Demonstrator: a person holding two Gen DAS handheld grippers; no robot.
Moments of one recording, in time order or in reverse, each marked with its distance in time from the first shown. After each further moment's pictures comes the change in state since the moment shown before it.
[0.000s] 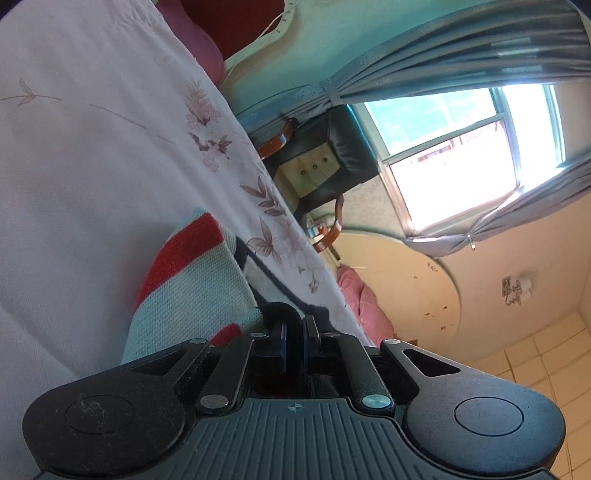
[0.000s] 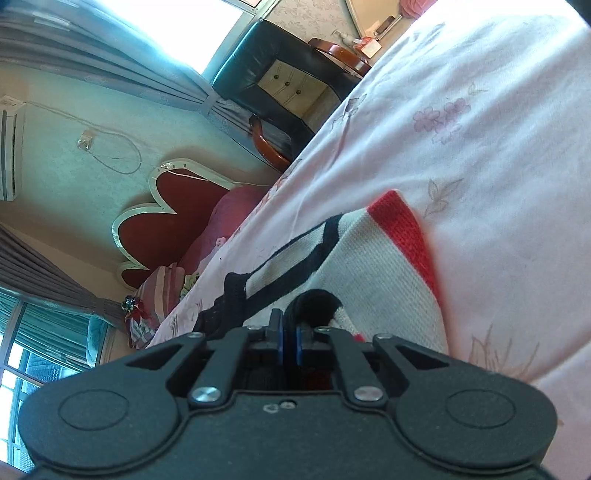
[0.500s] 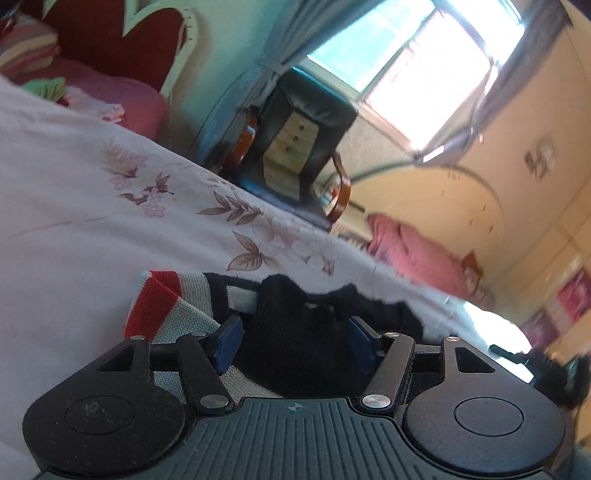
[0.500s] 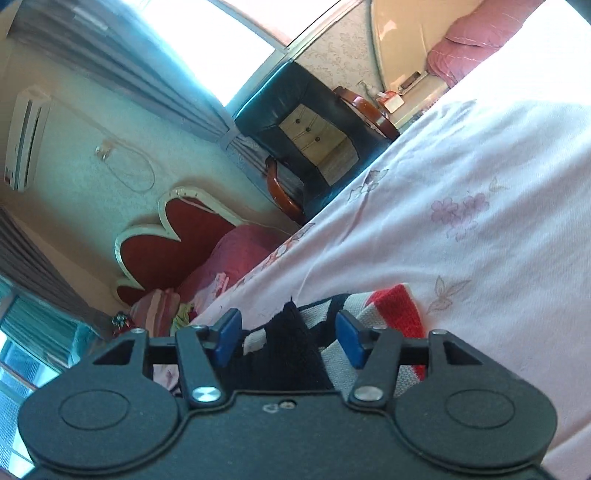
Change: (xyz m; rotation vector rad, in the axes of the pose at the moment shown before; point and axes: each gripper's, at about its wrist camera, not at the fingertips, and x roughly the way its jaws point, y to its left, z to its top) left arm 0.038 -0.058 0.015 0.530 0.114 0.188; right arm -0.004 0.013 0.020 -0.165 -0.114 -0.013
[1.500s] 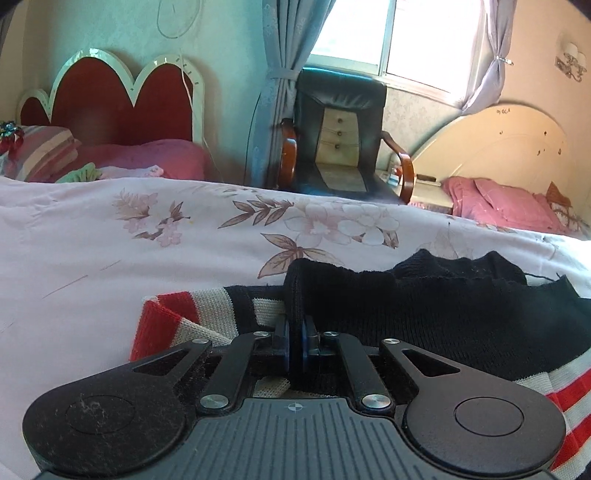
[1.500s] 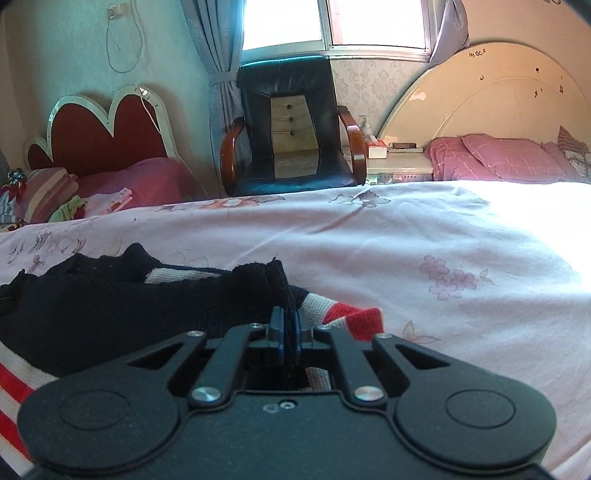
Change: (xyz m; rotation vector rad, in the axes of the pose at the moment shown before) left arm 0.030 -0.037 -0.015 0.255 -0.057 0.328; right arm 0.050 0.050 -0.030 -0.541 0.031 -0.408
